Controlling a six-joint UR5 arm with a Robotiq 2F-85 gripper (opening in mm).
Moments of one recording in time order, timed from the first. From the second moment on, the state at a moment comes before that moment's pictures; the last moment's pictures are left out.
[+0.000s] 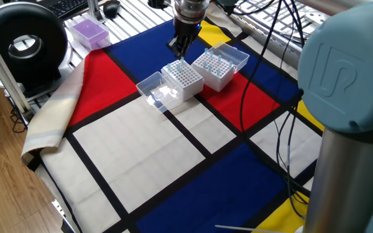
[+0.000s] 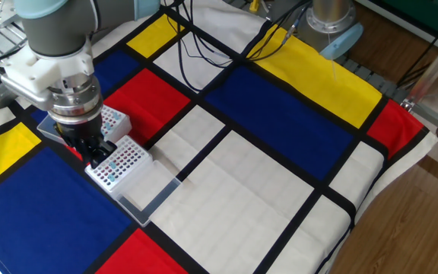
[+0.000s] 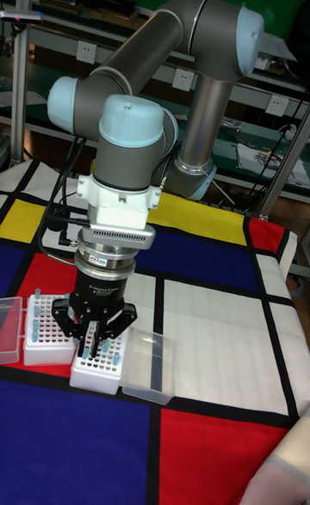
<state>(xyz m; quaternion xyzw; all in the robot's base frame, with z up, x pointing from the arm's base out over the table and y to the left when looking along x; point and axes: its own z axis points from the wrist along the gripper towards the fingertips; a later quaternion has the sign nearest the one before) 0.675 -0.070 0.072 -0.07 0.99 0.01 0.09</state>
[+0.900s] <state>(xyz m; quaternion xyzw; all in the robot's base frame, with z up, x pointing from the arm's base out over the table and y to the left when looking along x) 0.674 -0.071 0.067 -0.06 0.99 0.00 0.10</state>
